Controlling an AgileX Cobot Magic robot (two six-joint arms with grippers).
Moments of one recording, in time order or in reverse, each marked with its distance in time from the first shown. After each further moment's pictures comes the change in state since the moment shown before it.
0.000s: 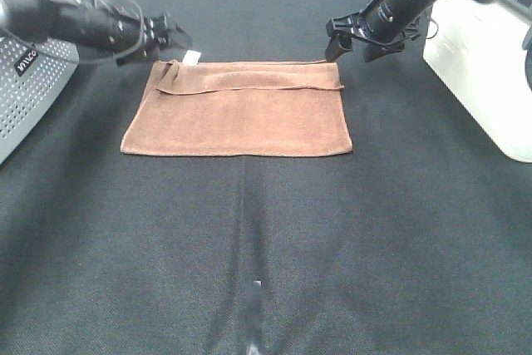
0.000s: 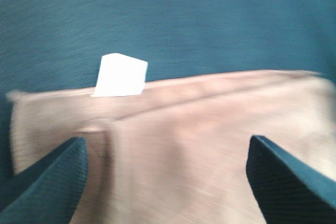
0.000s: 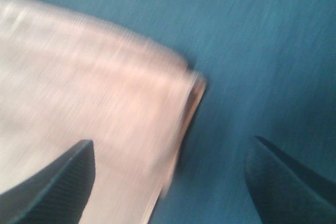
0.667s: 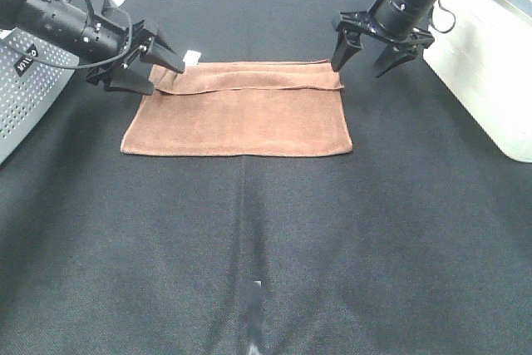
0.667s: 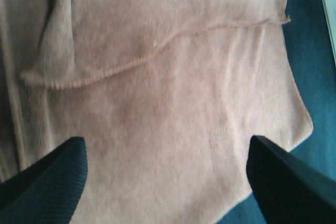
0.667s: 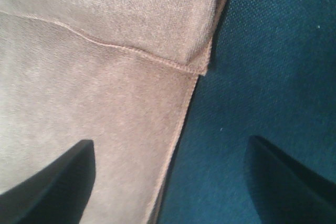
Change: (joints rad) left arm 0.041 -0.037 0.031 0.195 0.404 -0.315; right arm 0.000 -0.066 0.016 -0.006 0.258 0.125
